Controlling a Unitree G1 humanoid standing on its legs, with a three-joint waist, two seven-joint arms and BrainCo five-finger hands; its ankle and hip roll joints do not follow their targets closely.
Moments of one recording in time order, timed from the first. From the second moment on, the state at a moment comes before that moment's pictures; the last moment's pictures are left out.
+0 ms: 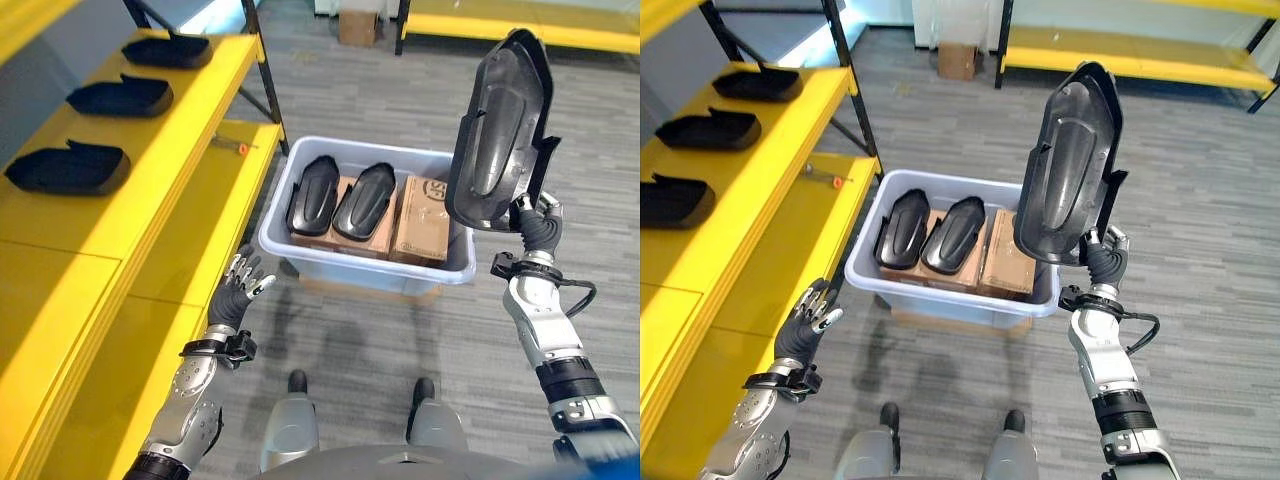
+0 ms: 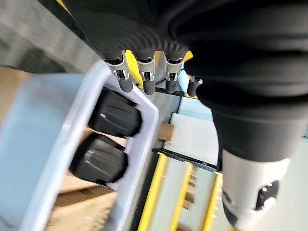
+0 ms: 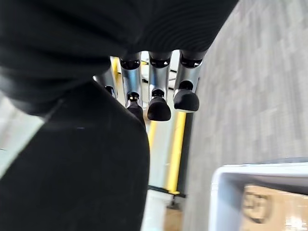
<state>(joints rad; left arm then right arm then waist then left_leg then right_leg) 0.22 0.43 -0.16 -0.01 -0.69 -0.19 0.08 -0.23 -0.39 0.04 0.22 0.19 -0.11 -0.52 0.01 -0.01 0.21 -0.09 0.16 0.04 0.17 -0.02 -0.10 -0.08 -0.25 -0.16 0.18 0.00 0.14</state>
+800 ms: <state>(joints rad) 0.30 0.33 -0.12 0.06 -0.68 -0.14 0.04 -0.10 -0.39 -0.01 -0.03 0.14 -0.15 -0.38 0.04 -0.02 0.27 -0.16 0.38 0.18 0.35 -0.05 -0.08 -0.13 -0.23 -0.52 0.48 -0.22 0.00</state>
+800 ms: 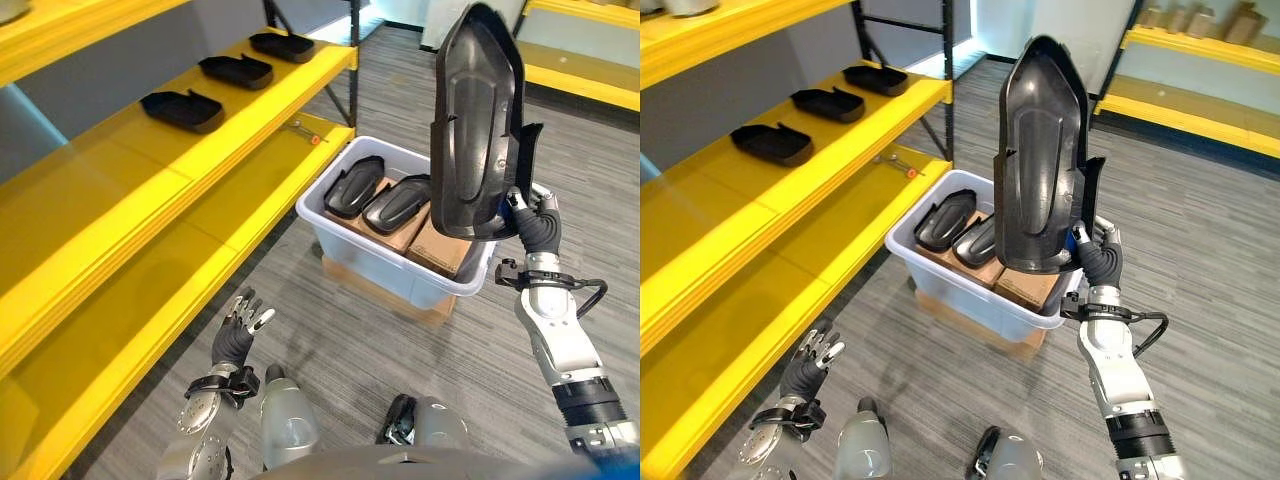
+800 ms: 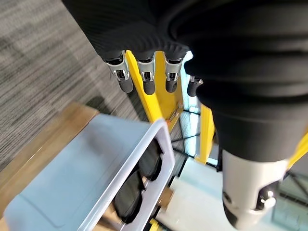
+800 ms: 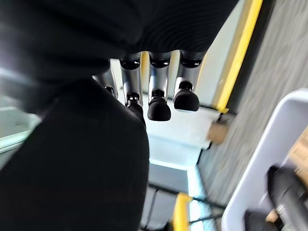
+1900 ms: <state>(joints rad) 0.12 0.37 0.02 0.10 -0.52 -0.22 0.17 0.03 -0.29 -0.02 -0.15 0.12 -0.16 -0.38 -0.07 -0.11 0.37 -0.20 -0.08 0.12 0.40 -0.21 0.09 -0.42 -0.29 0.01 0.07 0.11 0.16</state>
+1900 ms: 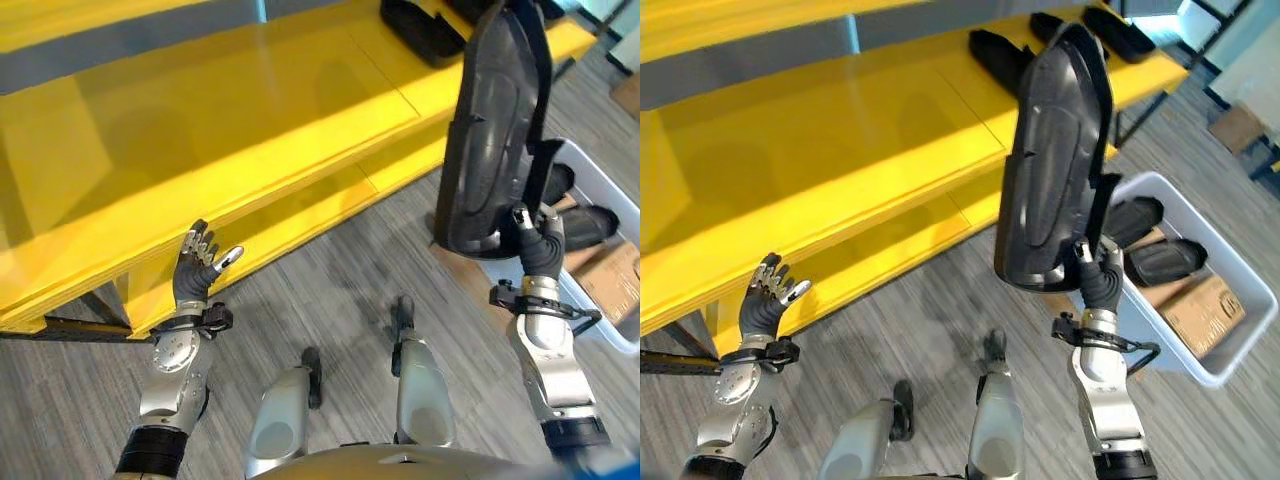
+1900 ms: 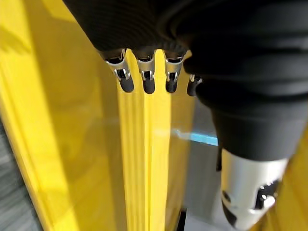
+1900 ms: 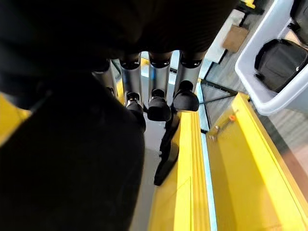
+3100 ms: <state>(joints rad) 0.10 0.39 -0.03 0.06 -0.53 -0.21 0.16 -0.03 -0.33 -0.07 -0.08 0.13 -0.16 -0.37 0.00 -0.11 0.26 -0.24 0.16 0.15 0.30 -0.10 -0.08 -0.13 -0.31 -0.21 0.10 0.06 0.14</state>
